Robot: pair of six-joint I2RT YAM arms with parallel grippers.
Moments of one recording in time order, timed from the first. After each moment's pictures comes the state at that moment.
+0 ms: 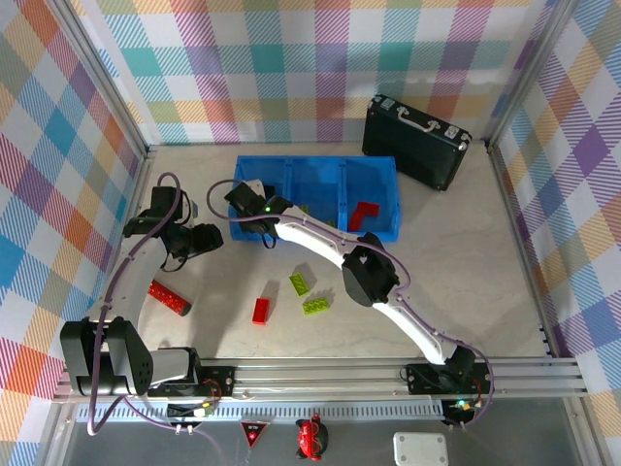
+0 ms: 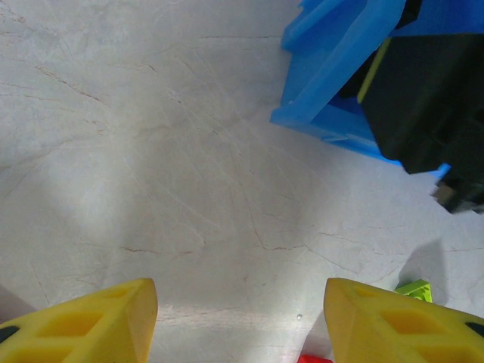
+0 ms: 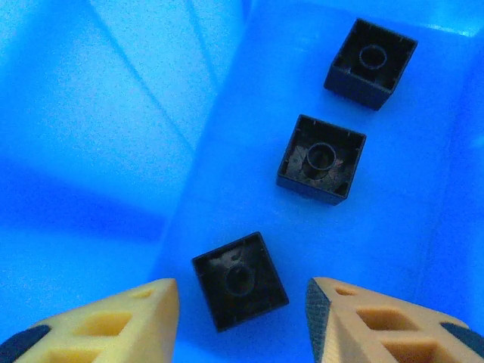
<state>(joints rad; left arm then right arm) 0.03 1.27 1.02 -0.86 0.18 -0.32 0.96 2.59 2.46 -0.77 0.34 0.52</state>
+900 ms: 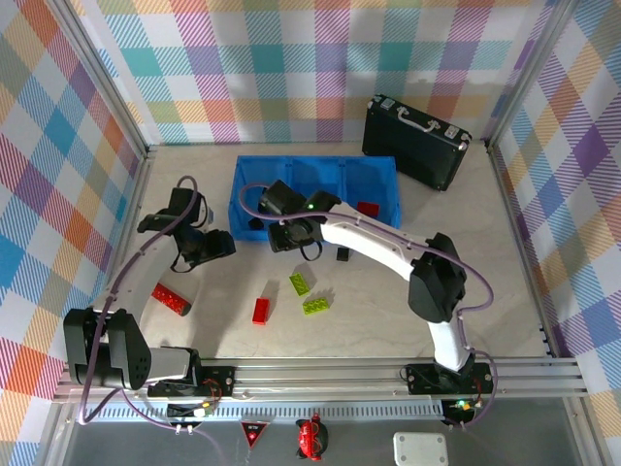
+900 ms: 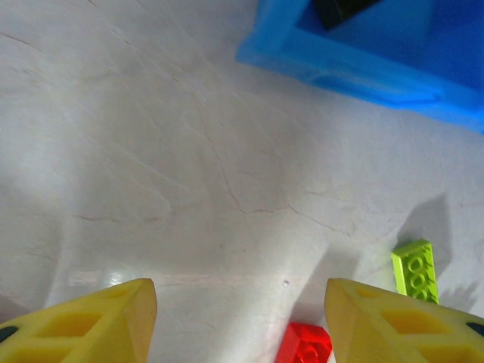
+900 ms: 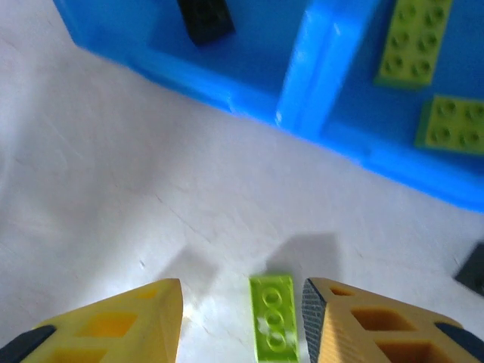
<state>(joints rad) -0.11 1.32 1.03 -0.92 0.16 -0.36 0.96 1.97 1.79 -0.93 0.10 0.55</state>
